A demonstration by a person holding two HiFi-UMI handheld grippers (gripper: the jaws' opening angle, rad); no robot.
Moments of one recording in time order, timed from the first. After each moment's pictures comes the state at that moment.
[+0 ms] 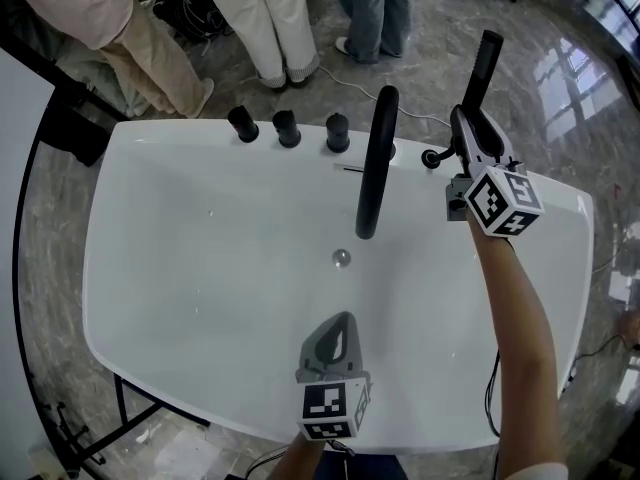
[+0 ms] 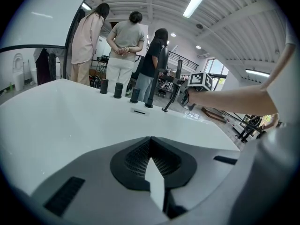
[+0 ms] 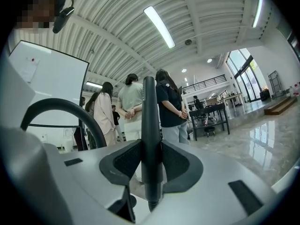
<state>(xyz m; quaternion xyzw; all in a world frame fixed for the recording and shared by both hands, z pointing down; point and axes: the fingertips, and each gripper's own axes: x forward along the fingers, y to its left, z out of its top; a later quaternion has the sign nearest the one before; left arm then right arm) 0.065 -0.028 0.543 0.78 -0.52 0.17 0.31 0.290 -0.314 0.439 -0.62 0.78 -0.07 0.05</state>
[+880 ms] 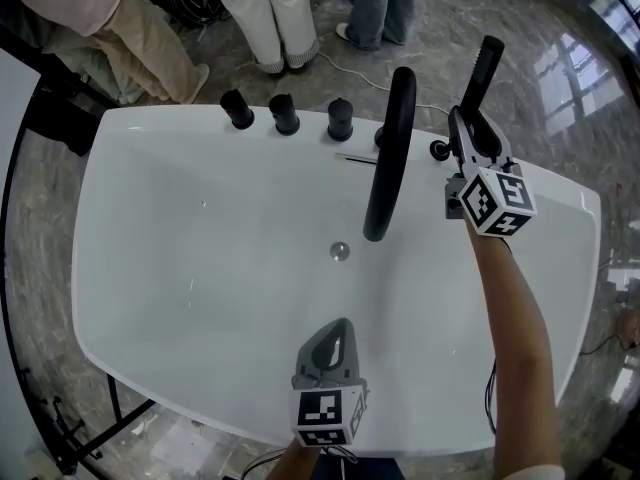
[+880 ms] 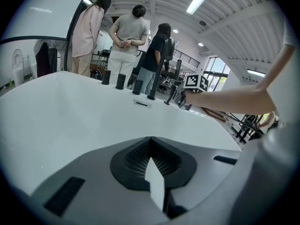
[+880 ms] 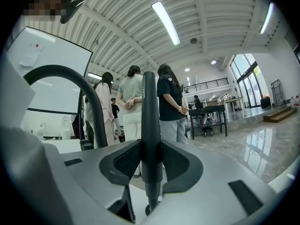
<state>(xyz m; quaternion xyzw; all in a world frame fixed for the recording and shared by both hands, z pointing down) 0.059 -0.018 0.572 0.77 -0.51 0.19 0.33 0.283 -0.321 0.490 -0.63 0.77 -0.05 0.00</state>
